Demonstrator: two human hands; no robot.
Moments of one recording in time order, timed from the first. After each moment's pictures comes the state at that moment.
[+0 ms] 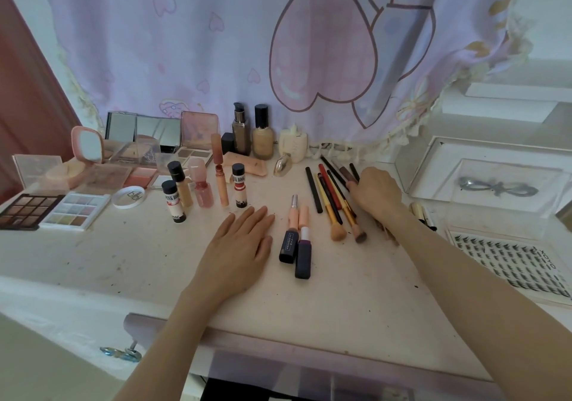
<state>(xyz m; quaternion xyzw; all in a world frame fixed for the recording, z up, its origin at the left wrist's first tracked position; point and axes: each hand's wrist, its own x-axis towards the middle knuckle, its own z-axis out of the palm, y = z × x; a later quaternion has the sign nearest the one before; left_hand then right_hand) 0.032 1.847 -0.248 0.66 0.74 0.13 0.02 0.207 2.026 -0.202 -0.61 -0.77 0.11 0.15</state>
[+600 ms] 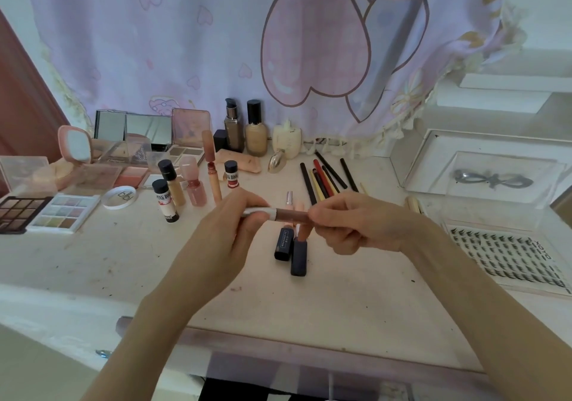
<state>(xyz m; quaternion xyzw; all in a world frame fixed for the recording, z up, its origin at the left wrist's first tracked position) 0.047 1.815 -0.188 0.67 0.60 0.44 0.03 0.228 1.942 -0.155 -0.20 -0.71 0.68 0.00</state>
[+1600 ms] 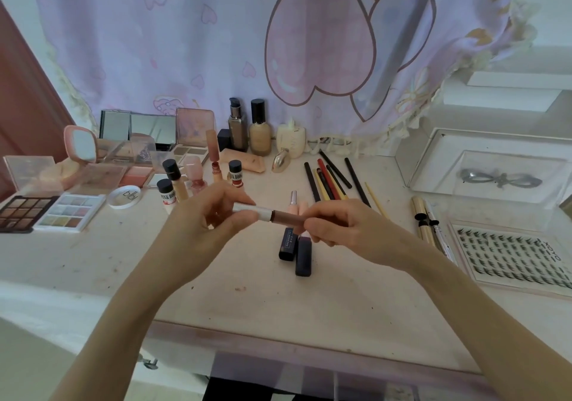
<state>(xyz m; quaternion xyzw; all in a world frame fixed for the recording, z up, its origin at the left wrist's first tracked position) 0.027 1.807 -0.169 0.59 0.65 0.46 0.13 0.220 1.916 -0.162 -0.24 -0.85 0.45 0.12</state>
